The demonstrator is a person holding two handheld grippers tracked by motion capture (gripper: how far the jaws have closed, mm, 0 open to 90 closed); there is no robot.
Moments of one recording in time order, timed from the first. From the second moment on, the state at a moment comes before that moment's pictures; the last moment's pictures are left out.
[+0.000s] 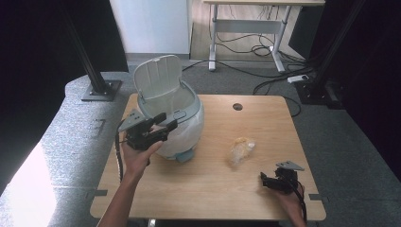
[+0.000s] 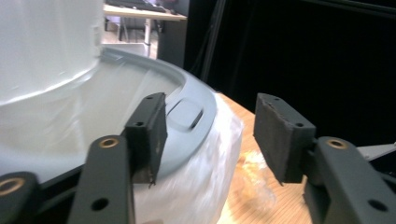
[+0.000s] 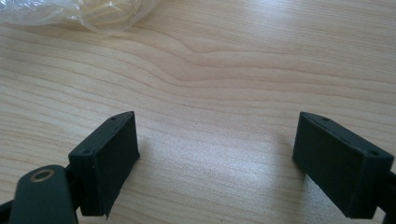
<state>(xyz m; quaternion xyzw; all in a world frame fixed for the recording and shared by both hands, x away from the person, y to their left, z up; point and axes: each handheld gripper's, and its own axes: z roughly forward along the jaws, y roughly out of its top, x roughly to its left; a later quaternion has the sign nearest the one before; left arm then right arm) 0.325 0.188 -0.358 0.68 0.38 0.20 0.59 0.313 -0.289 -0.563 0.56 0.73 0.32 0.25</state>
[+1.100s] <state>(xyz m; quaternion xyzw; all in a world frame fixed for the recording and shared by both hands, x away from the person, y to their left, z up) 0.311 0.242 -0.491 0.73 0.47 0.22 0.45 0.314 -0.289 -0.563 0.56 0.73 0.32 0.25</state>
